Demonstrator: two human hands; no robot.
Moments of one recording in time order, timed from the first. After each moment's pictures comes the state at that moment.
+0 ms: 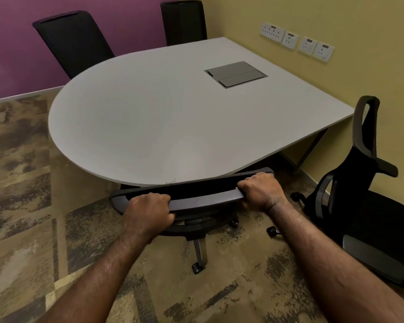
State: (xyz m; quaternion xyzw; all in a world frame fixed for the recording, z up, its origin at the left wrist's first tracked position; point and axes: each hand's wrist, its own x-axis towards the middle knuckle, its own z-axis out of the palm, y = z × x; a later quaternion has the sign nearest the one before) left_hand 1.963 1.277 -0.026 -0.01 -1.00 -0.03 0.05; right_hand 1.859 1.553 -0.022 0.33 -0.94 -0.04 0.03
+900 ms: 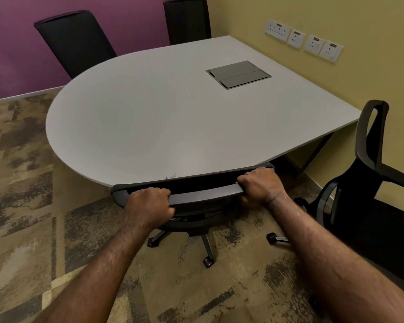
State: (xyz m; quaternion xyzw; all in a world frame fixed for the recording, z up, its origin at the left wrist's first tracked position) left_hand 1.908 1.312 -0.030 0.02 -1.00 -0.02 0.03; right_hand 1.797 1.588 -0.023 0.35 -0.93 -0.05 0.03
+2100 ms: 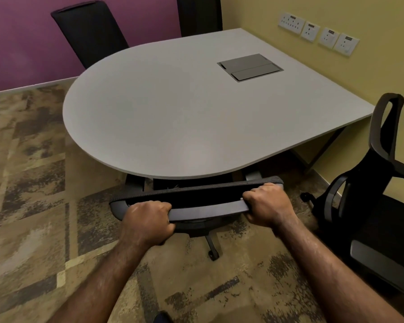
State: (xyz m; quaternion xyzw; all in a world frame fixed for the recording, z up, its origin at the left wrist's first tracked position) left_hand 1.999 1.290 -0.033 -0.01 -1.00 -0.04 0.05; right_hand 1.890 1.571 -0.032 0.36 -0.93 -0.01 0.06
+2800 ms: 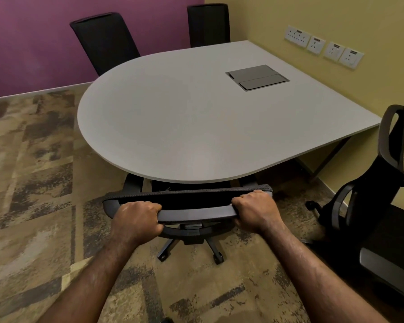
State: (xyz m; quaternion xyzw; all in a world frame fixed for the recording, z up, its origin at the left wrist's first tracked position) left_hand 2.017 1.225 -0.031 0.00 -1.00 0.01 0.05; right_hand 1.916 1.505 -0.026 0.36 -0.93 -0.01 0.03
